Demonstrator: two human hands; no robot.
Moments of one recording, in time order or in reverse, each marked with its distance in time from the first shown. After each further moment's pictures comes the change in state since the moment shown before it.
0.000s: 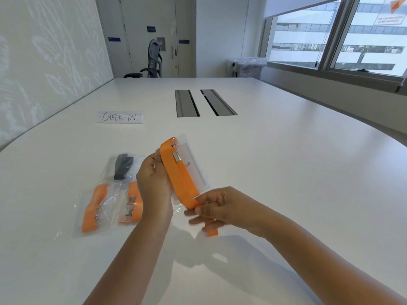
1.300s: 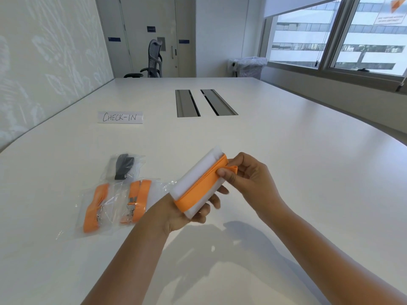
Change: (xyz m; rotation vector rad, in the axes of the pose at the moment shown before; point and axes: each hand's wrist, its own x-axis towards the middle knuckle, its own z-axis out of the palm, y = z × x) left_hand -0.020 0.009 -0.004 -0.090 -0.847 -0.765; right_hand -0.002 -0.006 -0.022 0.071 0.505 -0.508
